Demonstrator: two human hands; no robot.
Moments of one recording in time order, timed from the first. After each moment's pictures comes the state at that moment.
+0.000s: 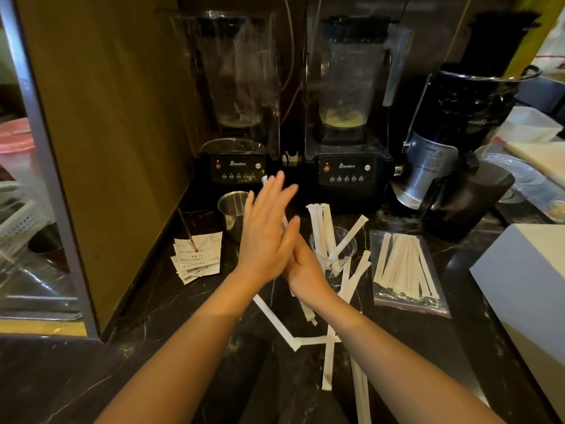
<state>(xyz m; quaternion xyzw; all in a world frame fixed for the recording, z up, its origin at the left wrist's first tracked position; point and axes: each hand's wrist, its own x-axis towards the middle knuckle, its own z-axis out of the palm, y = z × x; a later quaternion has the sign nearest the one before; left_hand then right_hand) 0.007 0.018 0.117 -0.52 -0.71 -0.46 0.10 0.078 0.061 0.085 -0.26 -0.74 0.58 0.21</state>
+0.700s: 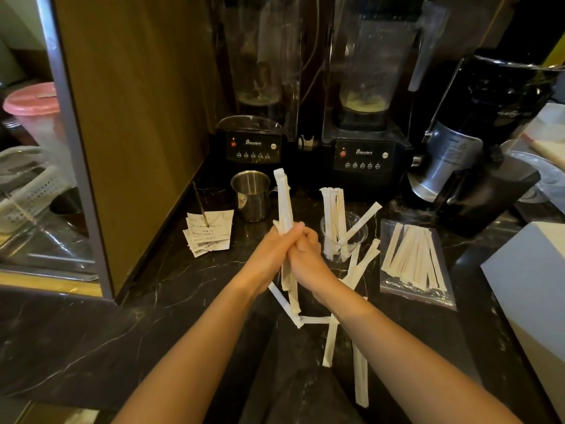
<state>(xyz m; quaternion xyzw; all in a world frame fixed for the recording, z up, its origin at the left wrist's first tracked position) 0.015 0.000 0.075 -0.26 -0.65 -0.60 -0.38 0.066 0.053 0.060 -0.39 -0.72 0.55 0.15</state>
